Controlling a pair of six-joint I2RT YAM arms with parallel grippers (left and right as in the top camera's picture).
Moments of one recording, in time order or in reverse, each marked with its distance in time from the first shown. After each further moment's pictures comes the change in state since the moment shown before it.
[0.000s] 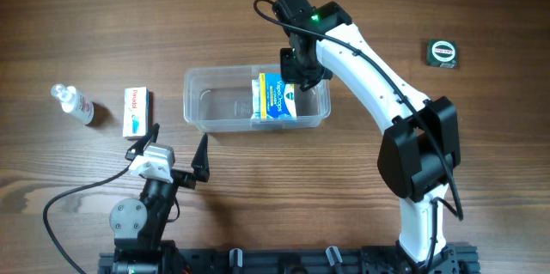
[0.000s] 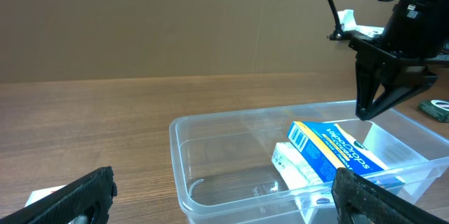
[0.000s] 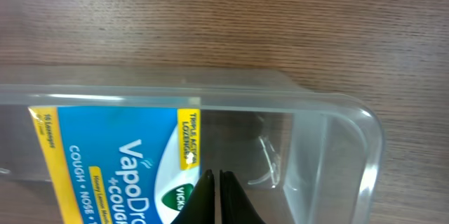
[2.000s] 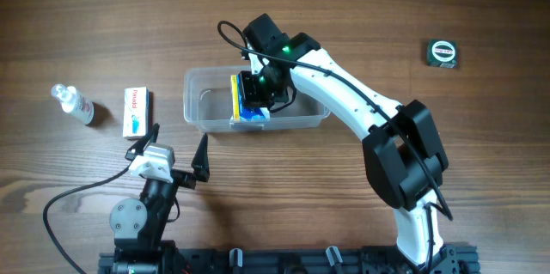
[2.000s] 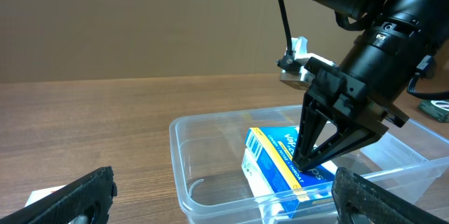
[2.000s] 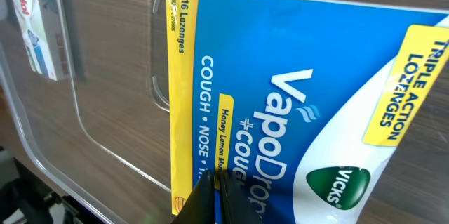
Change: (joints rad) left arm 0.000 0.000 0.000 0.000 0.000 0.000; right arm 0.125 0.000 -0.160 0.316 -0.430 0.042
